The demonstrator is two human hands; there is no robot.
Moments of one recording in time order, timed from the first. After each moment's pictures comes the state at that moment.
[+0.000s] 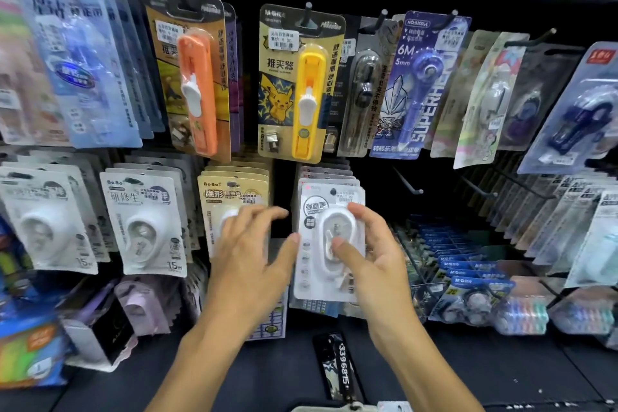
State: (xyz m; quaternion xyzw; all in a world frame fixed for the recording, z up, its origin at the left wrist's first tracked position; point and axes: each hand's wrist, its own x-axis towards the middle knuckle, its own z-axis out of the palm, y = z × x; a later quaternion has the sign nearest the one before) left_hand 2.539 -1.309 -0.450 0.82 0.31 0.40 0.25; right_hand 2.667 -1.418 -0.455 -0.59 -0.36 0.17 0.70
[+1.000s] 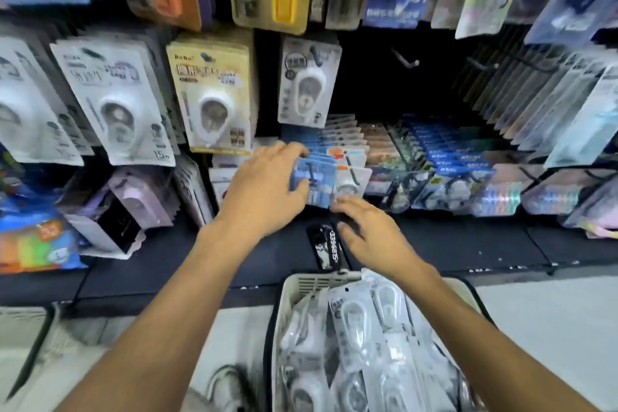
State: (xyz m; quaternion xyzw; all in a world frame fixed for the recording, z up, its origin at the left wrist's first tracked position) left_hand 2.546 -1.339 -0.490 0.93 0.27 0.20 0.17; right_hand 2.698 -1.481 -0.573 -0.81 -0.53 0.12 0.24
